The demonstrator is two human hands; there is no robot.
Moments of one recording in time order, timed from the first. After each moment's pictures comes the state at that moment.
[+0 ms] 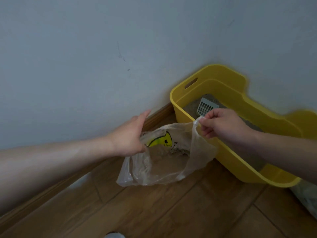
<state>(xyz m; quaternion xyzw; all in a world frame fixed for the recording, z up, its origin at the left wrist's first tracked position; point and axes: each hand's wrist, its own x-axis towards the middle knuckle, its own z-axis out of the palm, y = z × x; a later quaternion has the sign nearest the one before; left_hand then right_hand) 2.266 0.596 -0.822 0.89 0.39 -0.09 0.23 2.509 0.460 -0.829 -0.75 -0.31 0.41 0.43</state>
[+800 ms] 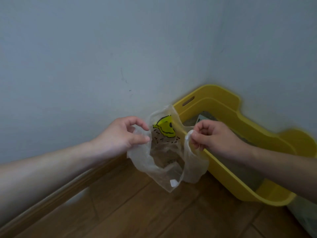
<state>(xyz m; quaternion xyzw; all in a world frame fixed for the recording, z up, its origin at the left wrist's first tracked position) 2.269 0.576 -0.753 0.73 0.45 0.13 0.51 2.505 0.453 -0.799 -0.65 -0.45 0.42 0.44</state>
